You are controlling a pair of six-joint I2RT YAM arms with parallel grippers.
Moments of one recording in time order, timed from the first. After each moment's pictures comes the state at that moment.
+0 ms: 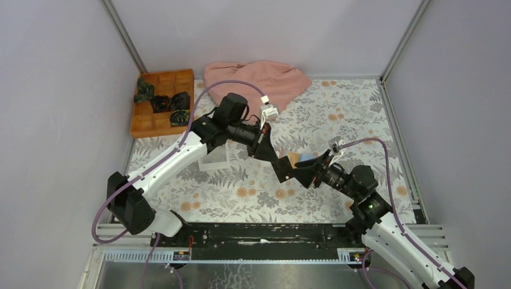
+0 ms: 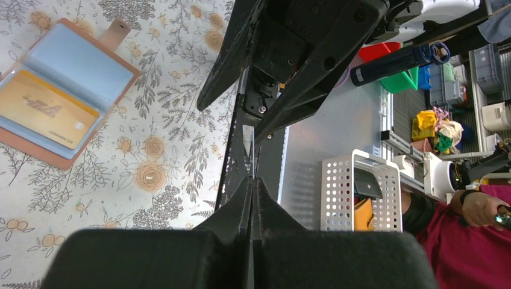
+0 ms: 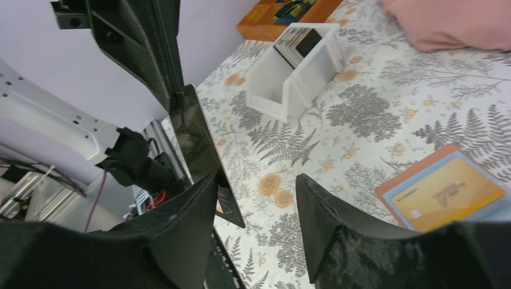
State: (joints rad) left arm -0.67 1.44 1.32 -0.51 0.94 -0.18; right arm 0.58 0.48 0.29 0.18 -0.38 0.53
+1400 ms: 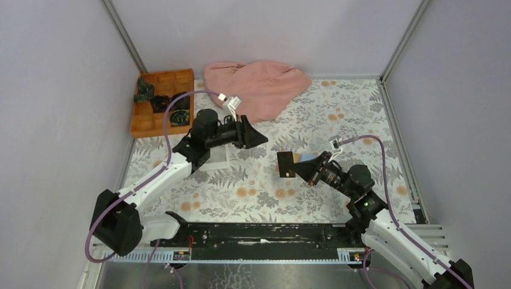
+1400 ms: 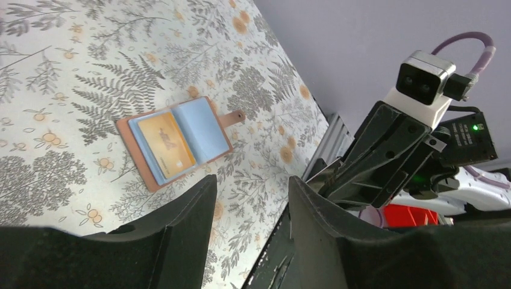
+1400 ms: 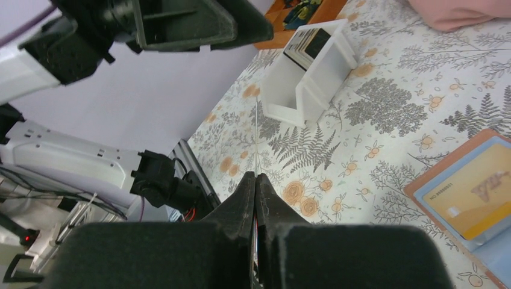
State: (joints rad) left arm -0.53 1.26 0.90 0.10 0.59 -0.64; right arm 0.58 0.54 0.25 0.32 -0.38 0.72
